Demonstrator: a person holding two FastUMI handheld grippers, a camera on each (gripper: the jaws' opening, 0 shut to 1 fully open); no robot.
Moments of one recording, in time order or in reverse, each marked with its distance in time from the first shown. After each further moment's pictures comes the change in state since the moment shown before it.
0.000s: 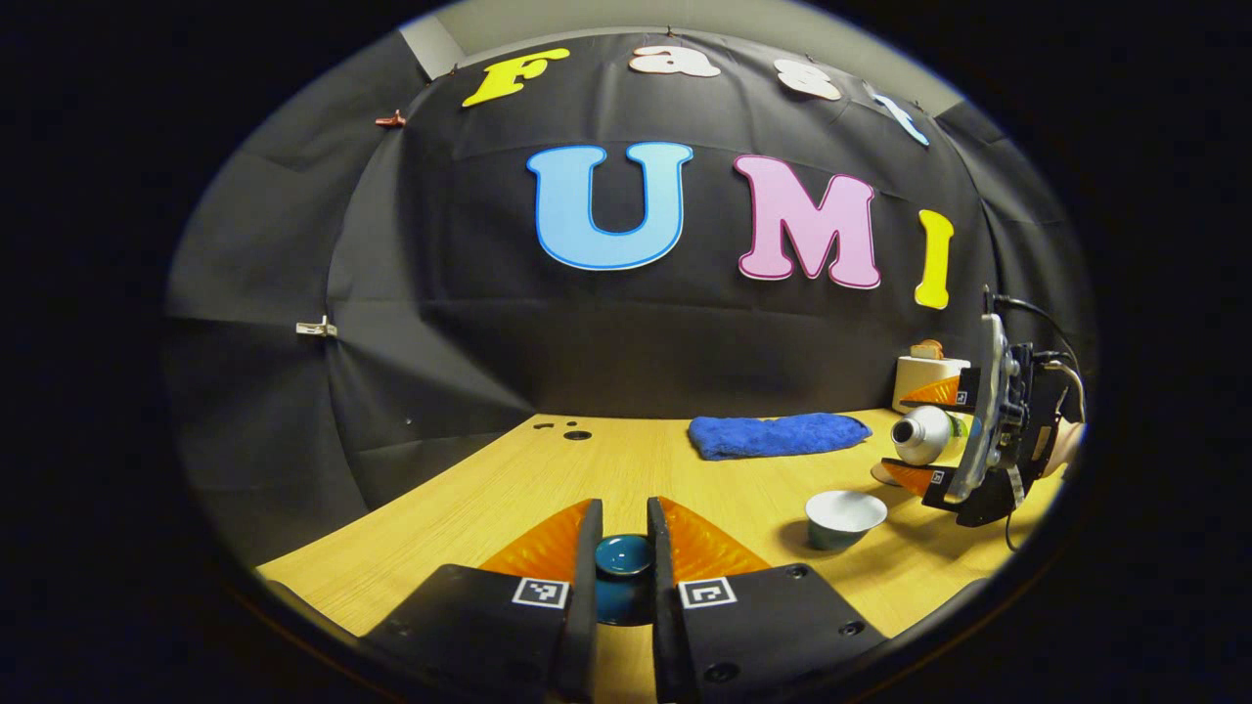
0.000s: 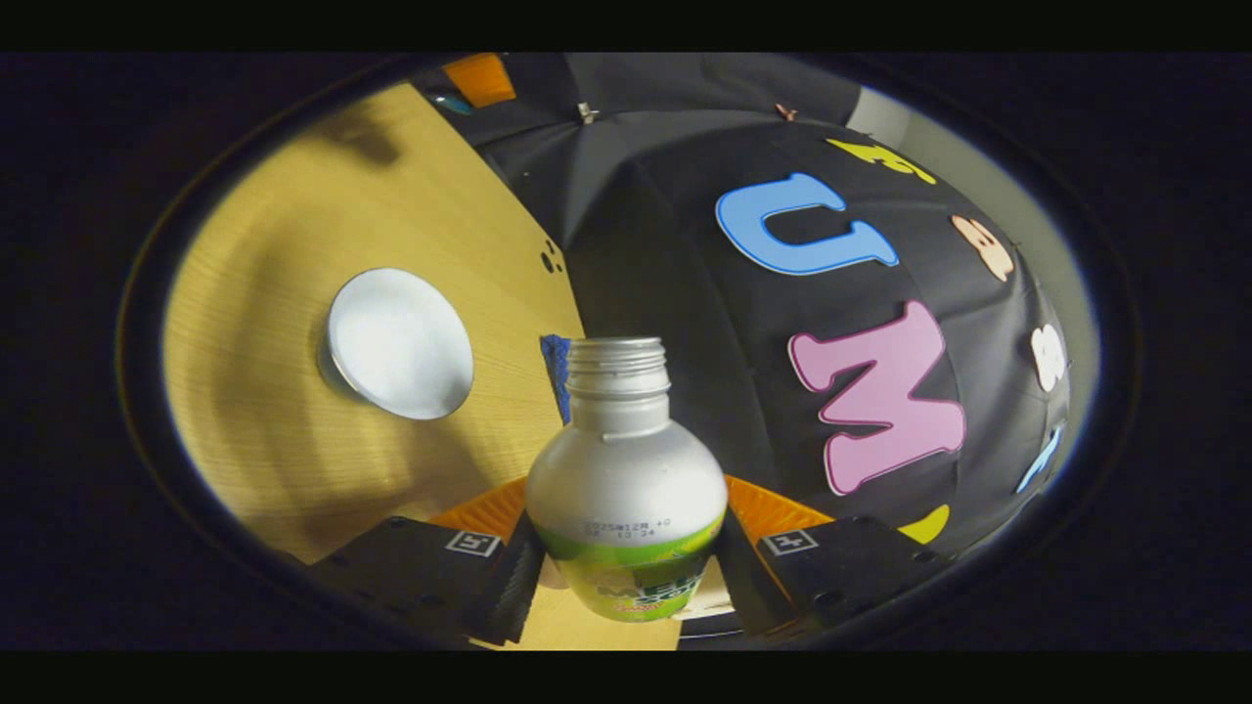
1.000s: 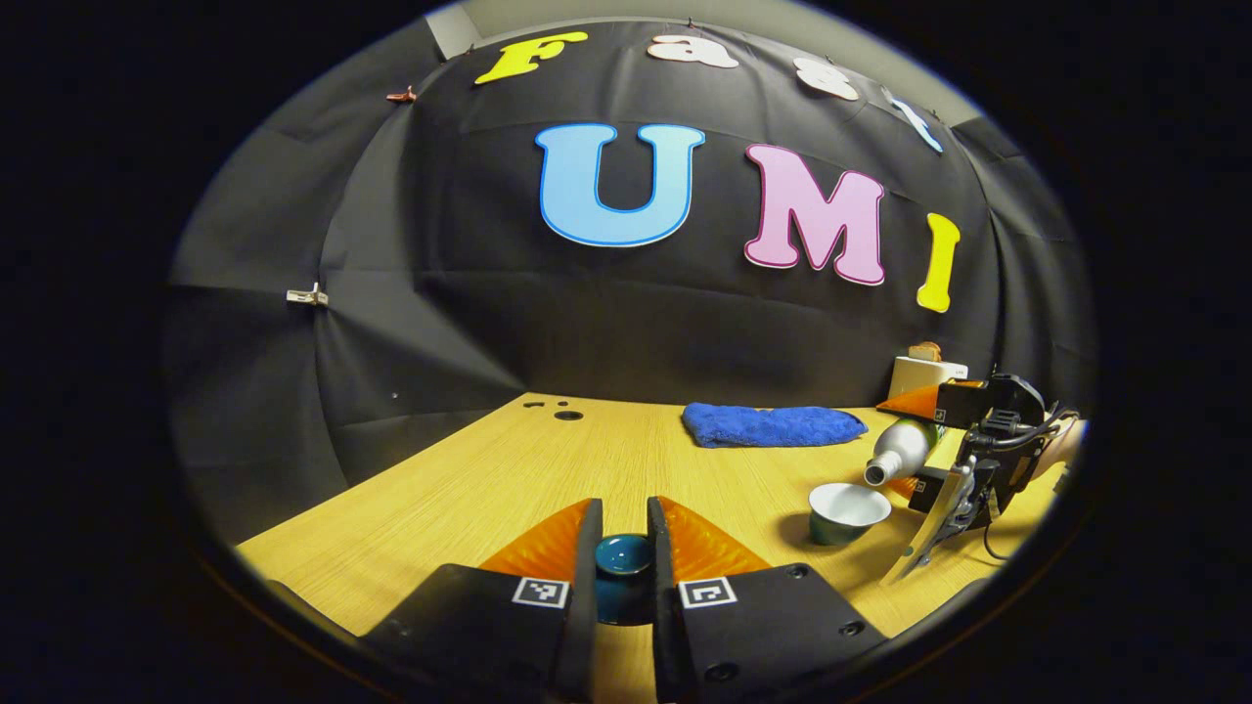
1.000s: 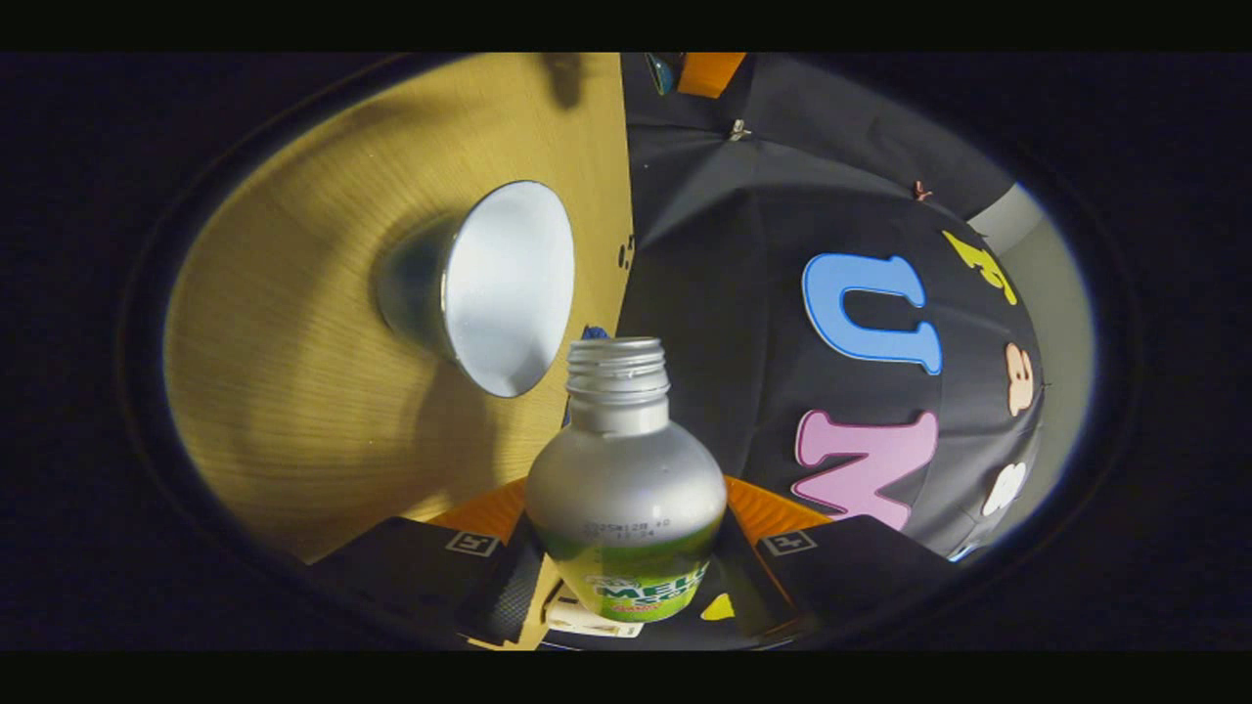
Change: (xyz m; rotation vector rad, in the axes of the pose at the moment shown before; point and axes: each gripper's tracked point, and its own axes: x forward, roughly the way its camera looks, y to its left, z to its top) left arm 0.014 -0.007 -0.018 -0.056 0.041 -0.042; right arm 0.021 0.018 0.002 -0.351 -0.052 0.030
